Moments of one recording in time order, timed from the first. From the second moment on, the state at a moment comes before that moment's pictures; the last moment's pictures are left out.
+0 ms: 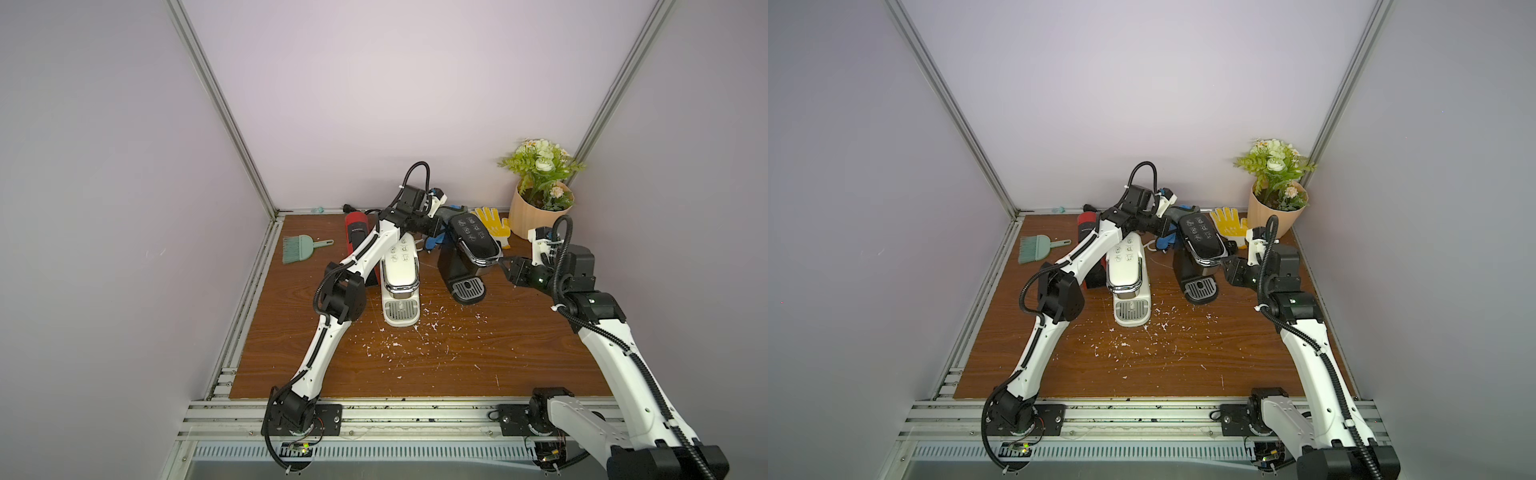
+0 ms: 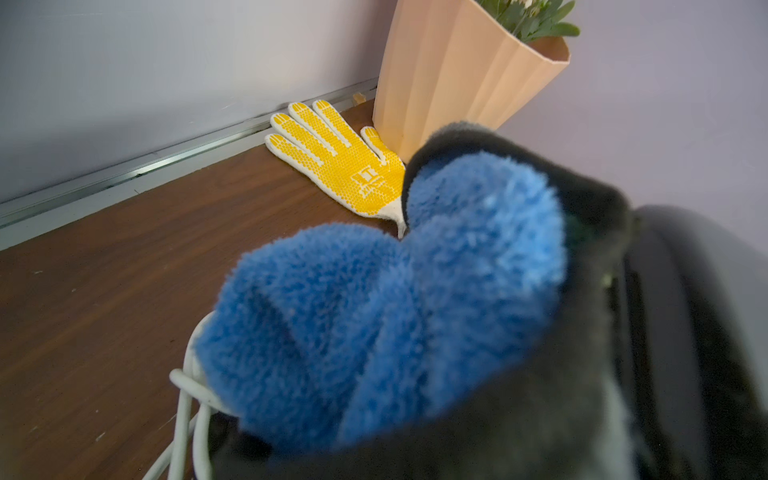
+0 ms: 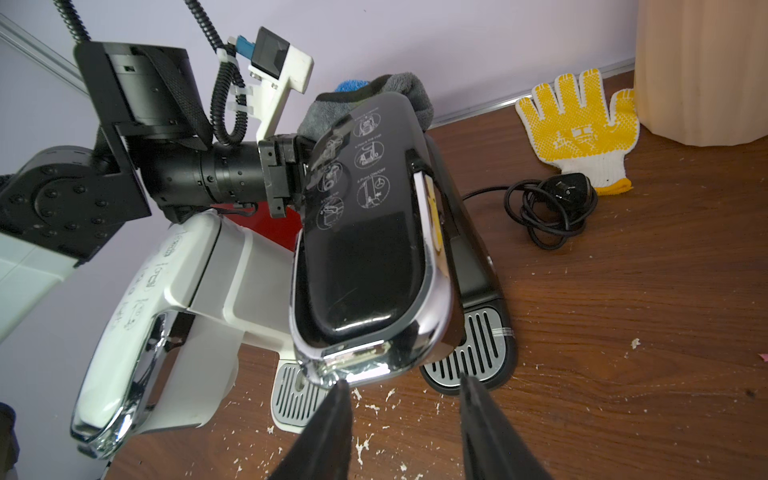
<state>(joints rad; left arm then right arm) -0.53 2.52 2.49 -0.64 0.54 -0.09 0.07 0.99 0.97 -0.50 -0.37 0.33</state>
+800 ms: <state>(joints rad) -0.53 2.38 2.45 -0.74 0.50 0.08 0.07 0.99 0.97 -0.50 -0.37 0.33</state>
